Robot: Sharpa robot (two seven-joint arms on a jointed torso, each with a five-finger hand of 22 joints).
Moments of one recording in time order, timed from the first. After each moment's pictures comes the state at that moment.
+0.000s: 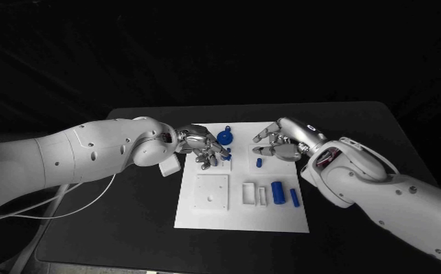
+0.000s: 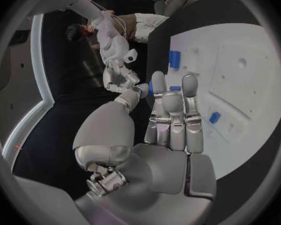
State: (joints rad) left arm 1.29 -0.82 -0.20 1.35 -0.44 0.21 -0.01; left_hand 1.04 -0.01 0.47 -0.16 0.50 1.15 0.05 0.08 0.96 1.47 -0.06 0.40 0.20 1.34 -0.12 1.18 0.57 0.03 1.27 -0.14 0.40 1.31; right arm 0.95 -0.71 0.25 1.54 -1.55 -0.34 -0.03; right_hand 1.29 -0.06 0.08 -0.09 0.31 1.19 0.07 0.06 0.07 1.25 -0.03 1.06 1.17 1.45 -0.08 0.96 1.00 0.06 1.47 -0.11 0.97 1.31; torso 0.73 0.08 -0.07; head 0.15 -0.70
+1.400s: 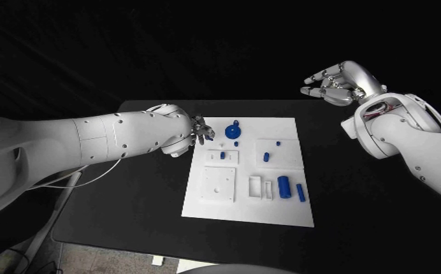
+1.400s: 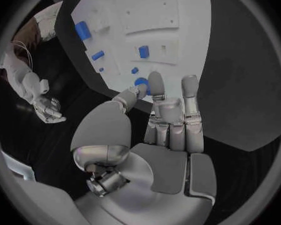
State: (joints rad) left arm 1.32 -0.71 -0.24 1.30 -0.97 -0.26 -0.54; left_hand 1.01 -0.08 0.56 -0.13 0.49 1.18 0.07 0.08 0.97 1.47 -0.07 0.53 0.19 1.41 -0.14 1.20 0.68 0.02 1.29 -0.16 0.46 1.31; right arm 1.03 -0.70 0.40 1.34 -1.42 -0.41 -0.03; right_hand 1.29 -0.08 0.09 -0.07 0.35 1.18 0.07 0.06 0.07 1.25 -0.02 1.04 1.16 1.45 -0.08 0.94 0.99 0.06 1.47 -0.11 0.96 1.31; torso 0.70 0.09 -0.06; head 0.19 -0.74
